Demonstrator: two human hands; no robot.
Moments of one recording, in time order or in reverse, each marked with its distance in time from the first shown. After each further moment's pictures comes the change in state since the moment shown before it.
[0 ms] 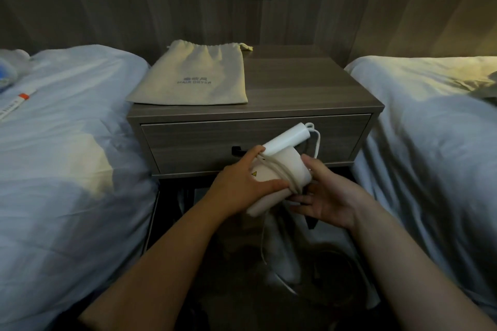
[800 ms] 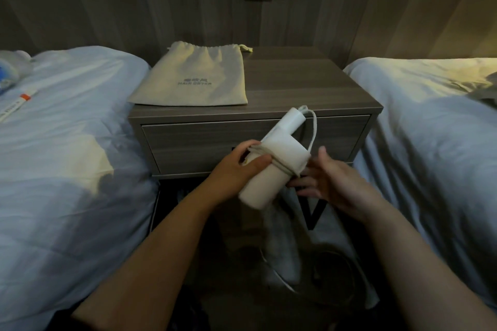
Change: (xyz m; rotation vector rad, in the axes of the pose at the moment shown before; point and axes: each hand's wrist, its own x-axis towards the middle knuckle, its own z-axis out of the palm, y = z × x) left_hand 0.008 0.005 -0.015 -0.419 -0.024 0.042; right_hand 0.005 -0.007 -0.016 -0.313 -0.045 -0.368
